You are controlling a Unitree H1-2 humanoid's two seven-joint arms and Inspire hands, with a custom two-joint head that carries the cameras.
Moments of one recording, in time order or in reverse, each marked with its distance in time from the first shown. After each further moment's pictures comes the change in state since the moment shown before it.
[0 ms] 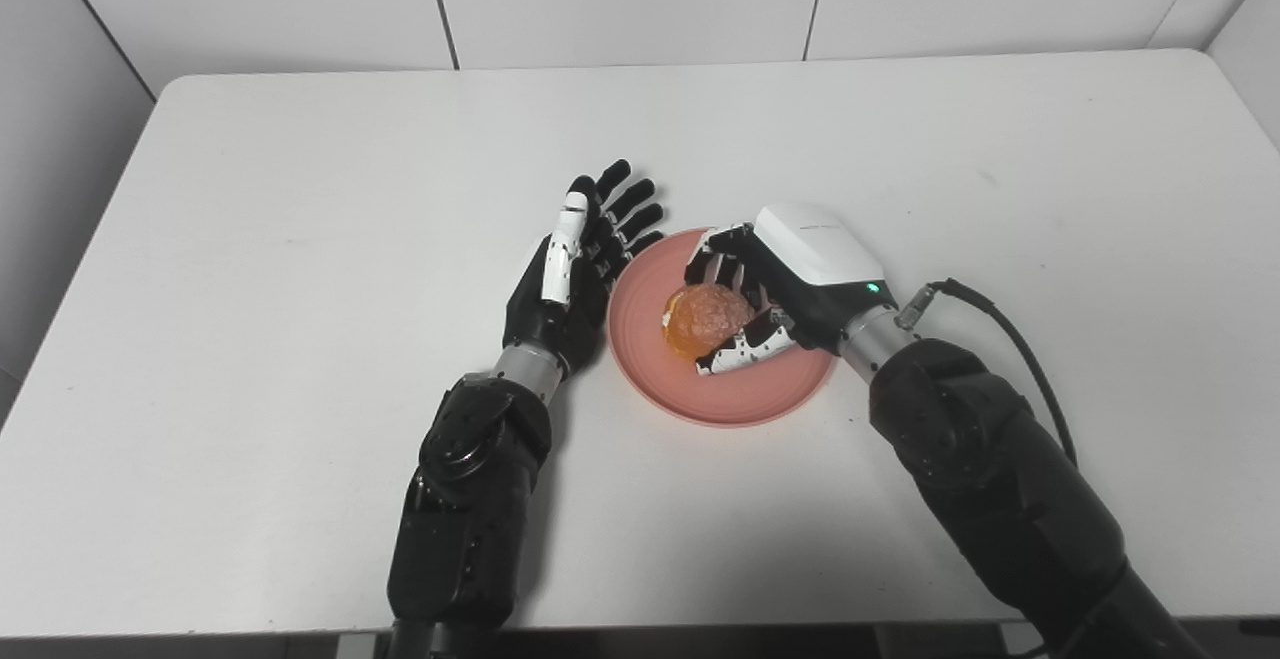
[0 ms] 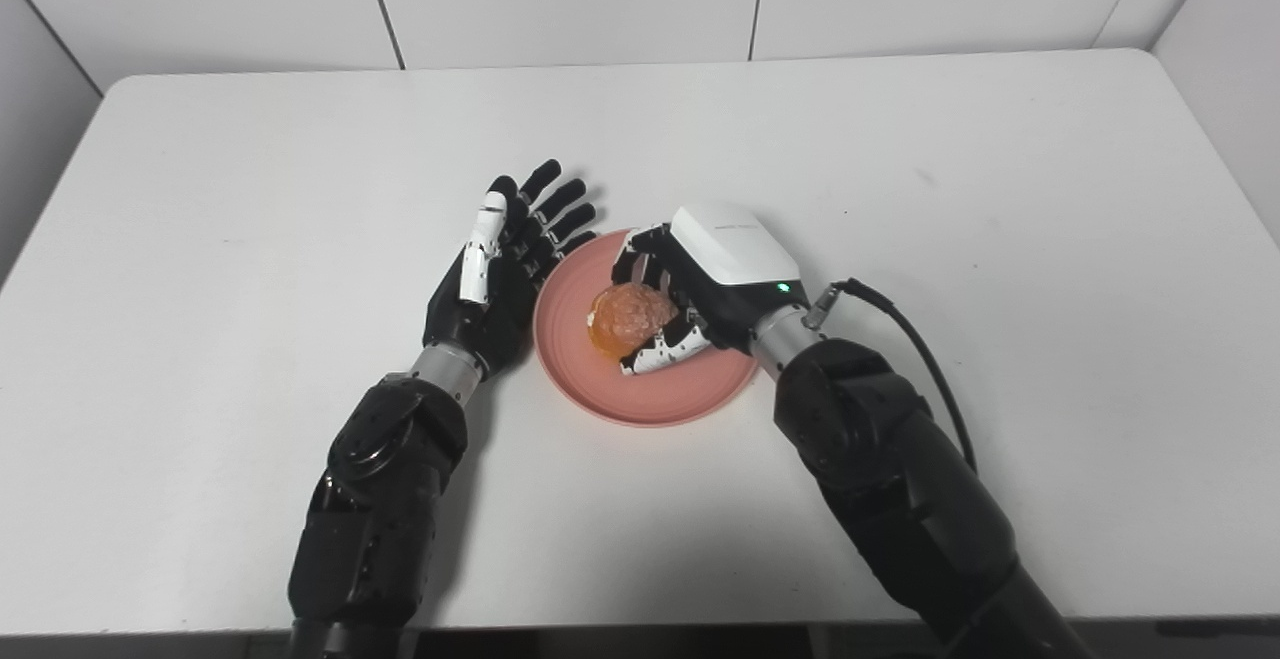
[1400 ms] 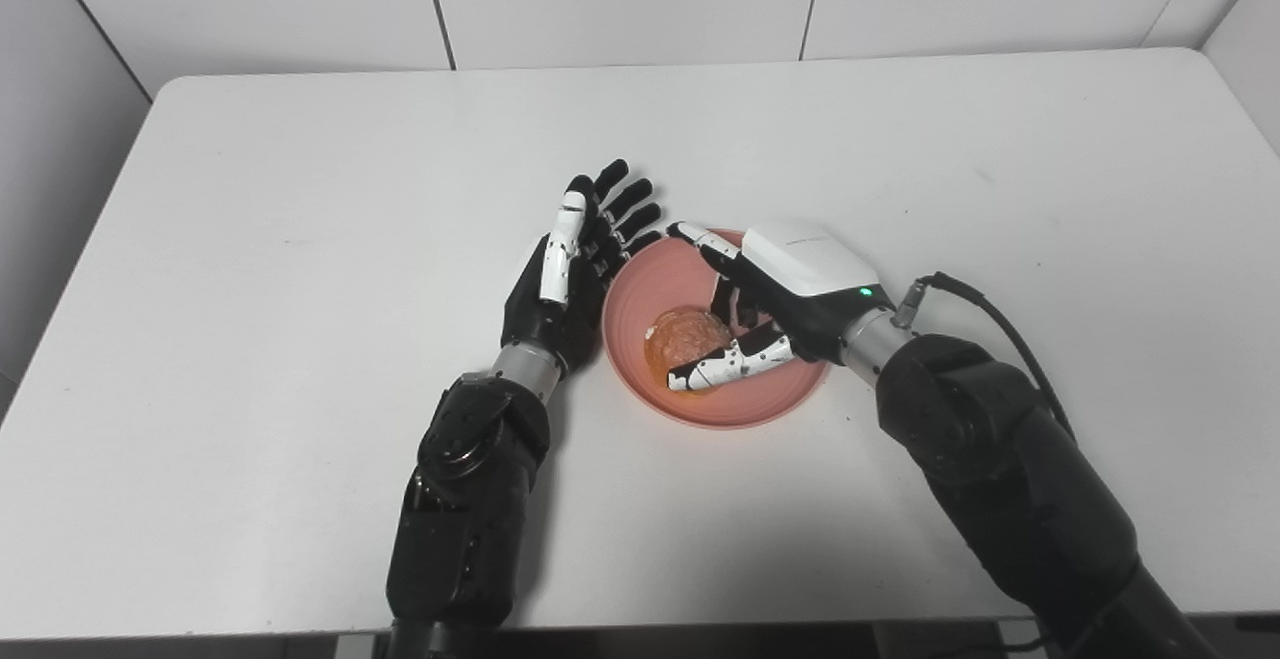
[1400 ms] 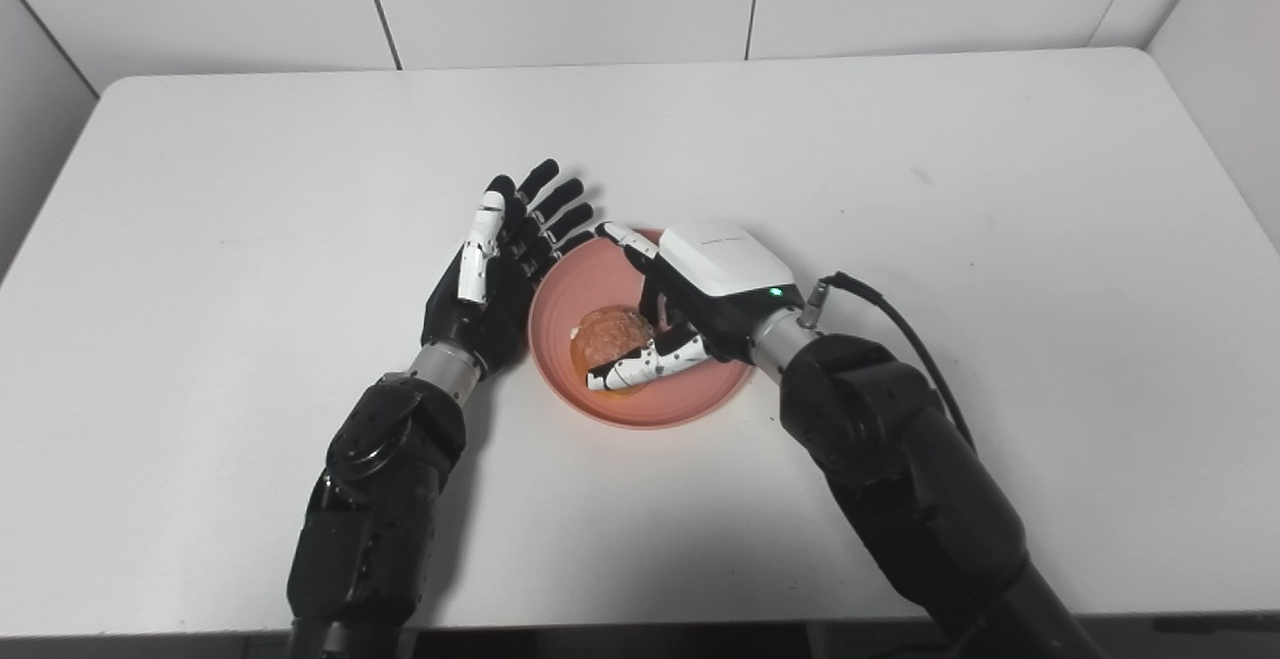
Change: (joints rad) left arm 0.000 0.000 0.004 -0.001 0.005 0.001 0.000; right arm -0.010 -0.006 -0.020 -0.074 -0.055 0.019 0.231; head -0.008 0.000
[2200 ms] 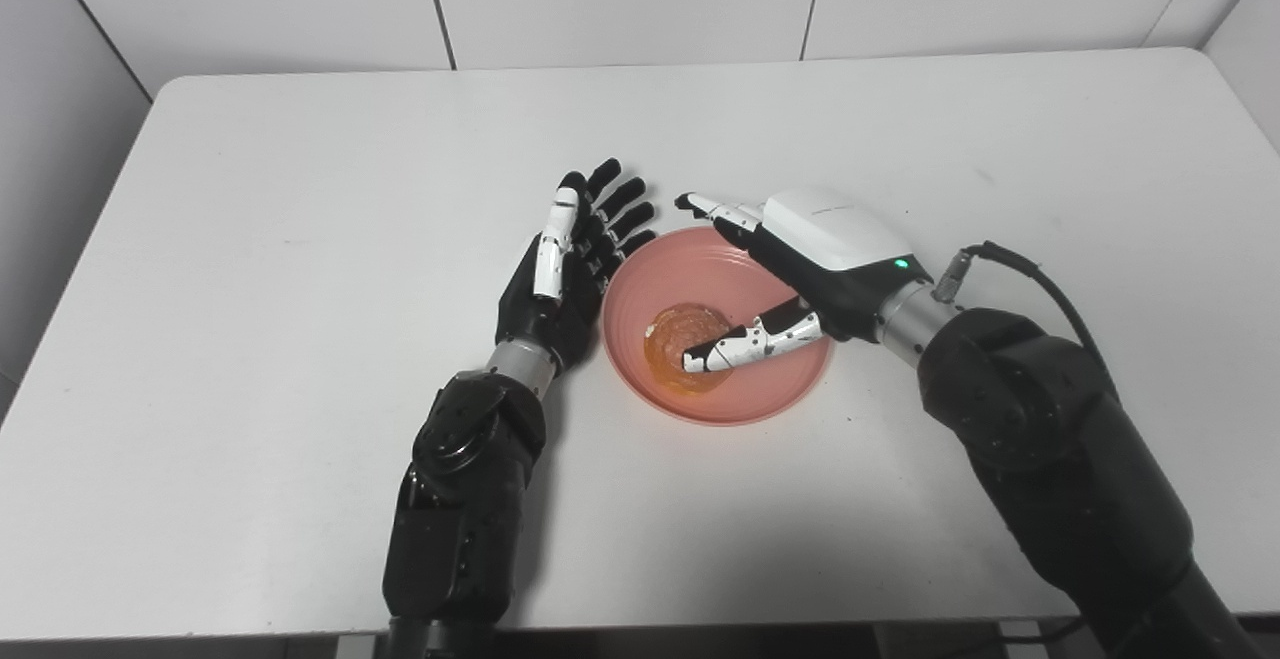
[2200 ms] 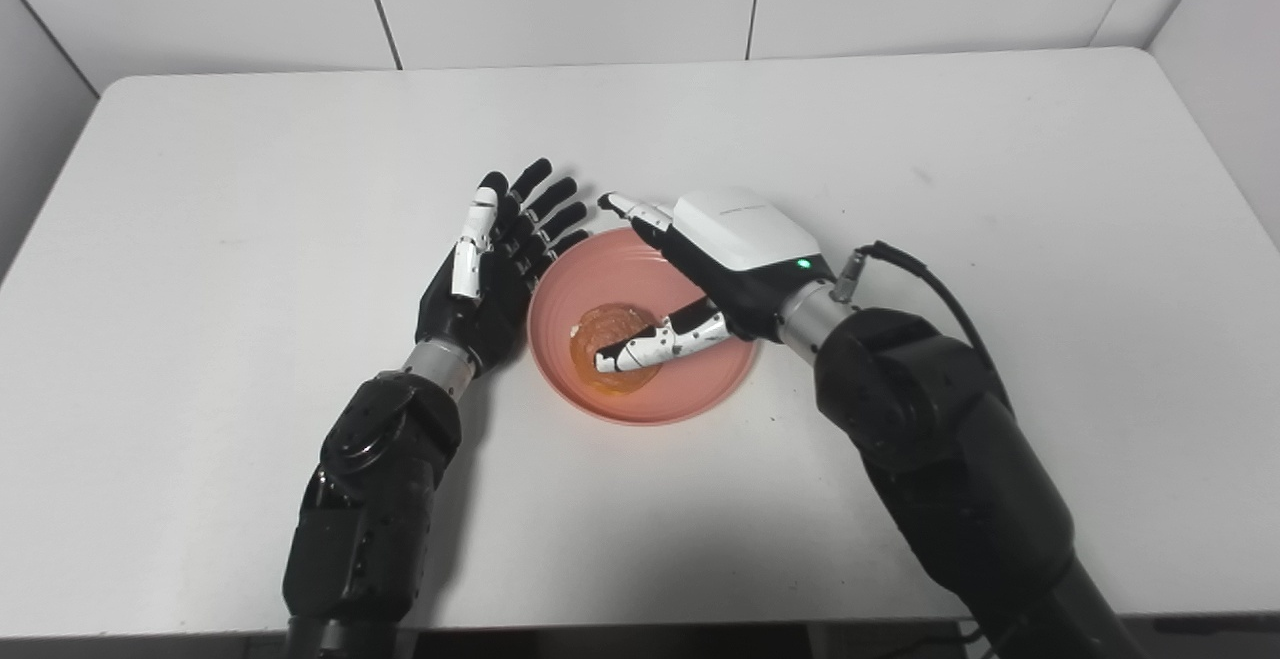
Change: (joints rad) left arm -0.006 -0.004 0.025 -0.025 -0.011 0.049 0.022; right arm -0.044 -0.032 -0.076 -0.166 -0.002 0.028 0.154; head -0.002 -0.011
